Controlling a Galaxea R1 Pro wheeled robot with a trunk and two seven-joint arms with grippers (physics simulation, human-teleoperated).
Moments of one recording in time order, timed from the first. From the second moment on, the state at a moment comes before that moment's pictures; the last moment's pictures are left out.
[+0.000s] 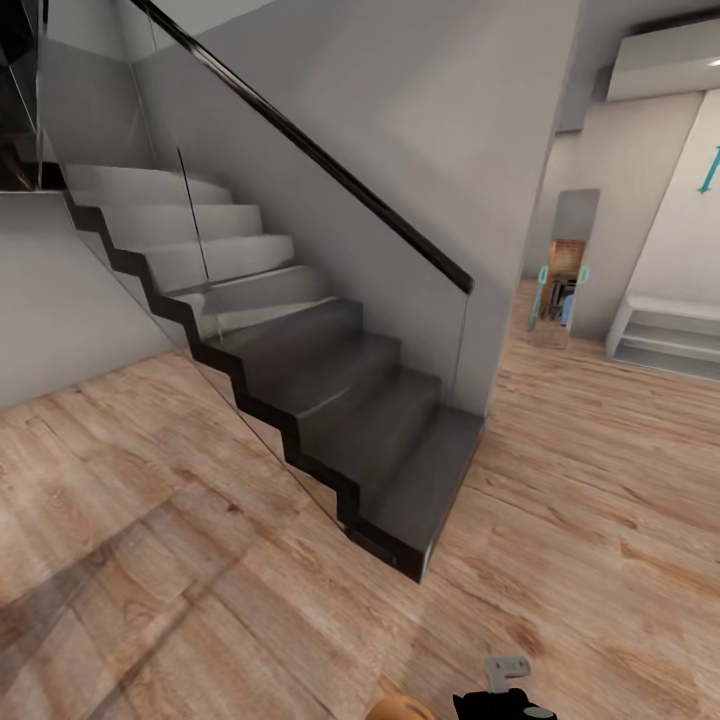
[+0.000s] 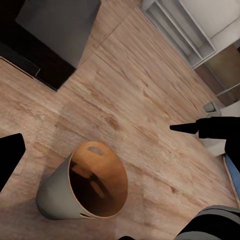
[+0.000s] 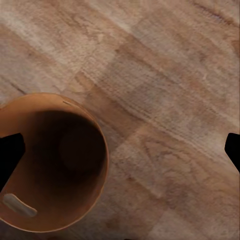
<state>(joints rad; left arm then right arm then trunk) 0.05 0.19 0.37 -0.82 0.26 0.02 -1.24 -0.40 -0.01 0.01 -0.30 0.03 0.07 0.10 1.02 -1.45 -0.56</state>
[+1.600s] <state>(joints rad) 0.05 0.19 0.37 -0.82 0.26 0.02 -1.24 -0.40 -0.01 0.01 -0.29 0.03 0.07 0.10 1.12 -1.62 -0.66</state>
